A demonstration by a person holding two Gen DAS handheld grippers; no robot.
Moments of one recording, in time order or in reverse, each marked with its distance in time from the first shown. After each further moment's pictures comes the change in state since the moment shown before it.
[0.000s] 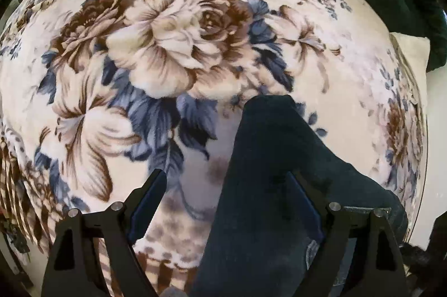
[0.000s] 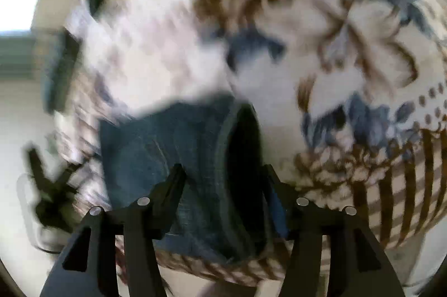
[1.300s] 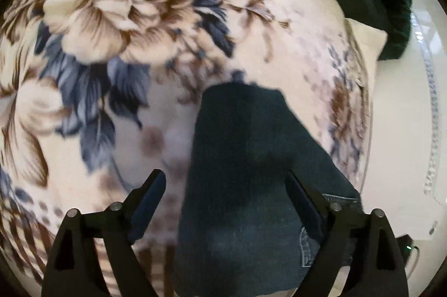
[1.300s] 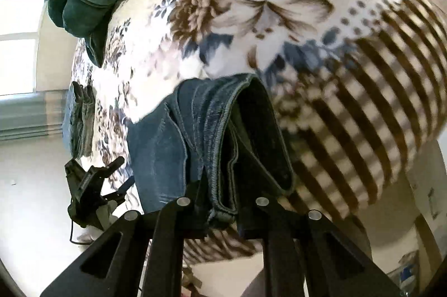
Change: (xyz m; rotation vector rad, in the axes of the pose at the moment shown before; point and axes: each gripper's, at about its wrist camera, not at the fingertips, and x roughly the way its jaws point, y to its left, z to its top) left arm 0.001 -0.002 -0.007 -0.007 0.184 -0.377; right arm -0.069 -0.039 -0.091 0.266 -0.160 0.132
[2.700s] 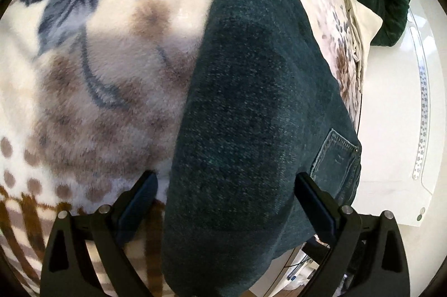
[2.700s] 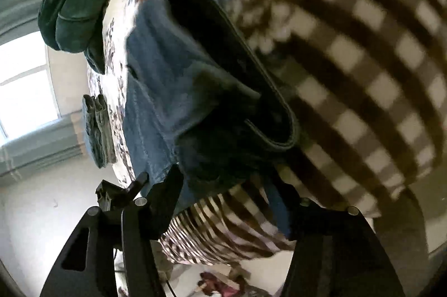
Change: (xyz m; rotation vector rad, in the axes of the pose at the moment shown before) left arm 0.040 0.041 -0.066 -0.057 0.100 -0.137; right arm 0.095 -0.061 -0.040 0.195 0.055 0.247
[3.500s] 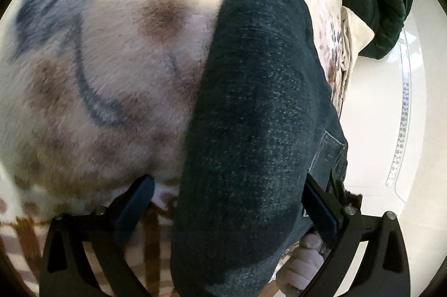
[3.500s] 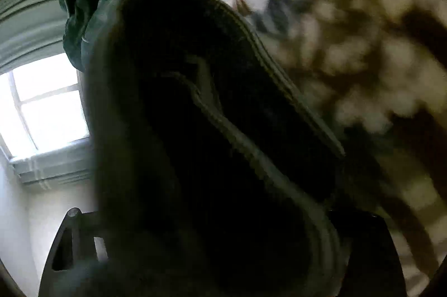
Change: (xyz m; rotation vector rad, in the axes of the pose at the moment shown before) left arm 0.007 0.024 0.015 -0.064 0.055 -0.152; right arm 0.050 0.003 0.017 -0.002 -0.128 0.210
